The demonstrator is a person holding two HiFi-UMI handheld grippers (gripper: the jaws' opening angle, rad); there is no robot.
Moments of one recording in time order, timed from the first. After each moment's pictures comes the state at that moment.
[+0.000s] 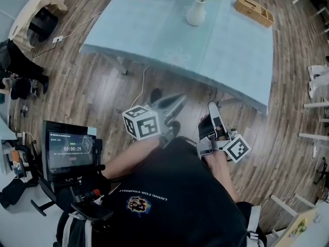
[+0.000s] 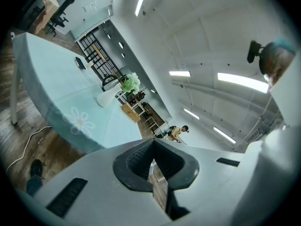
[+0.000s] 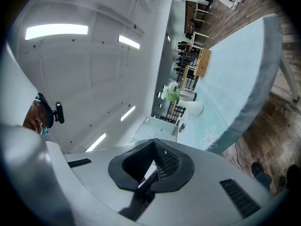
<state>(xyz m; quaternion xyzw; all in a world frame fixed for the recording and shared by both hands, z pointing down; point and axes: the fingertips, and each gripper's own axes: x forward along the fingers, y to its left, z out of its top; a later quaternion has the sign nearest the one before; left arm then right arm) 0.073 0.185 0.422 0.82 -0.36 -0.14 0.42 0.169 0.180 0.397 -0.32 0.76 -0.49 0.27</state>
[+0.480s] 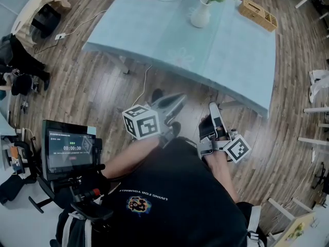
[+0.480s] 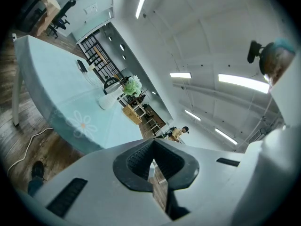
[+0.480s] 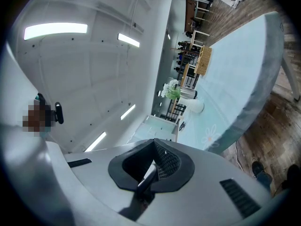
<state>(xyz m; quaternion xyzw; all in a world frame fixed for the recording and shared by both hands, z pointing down) 0.064 0.180 0.423 0.82 -0.37 -0.15 0.42 0.164 0.174 0.401 -0.32 0.77 -0.49 0.26</state>
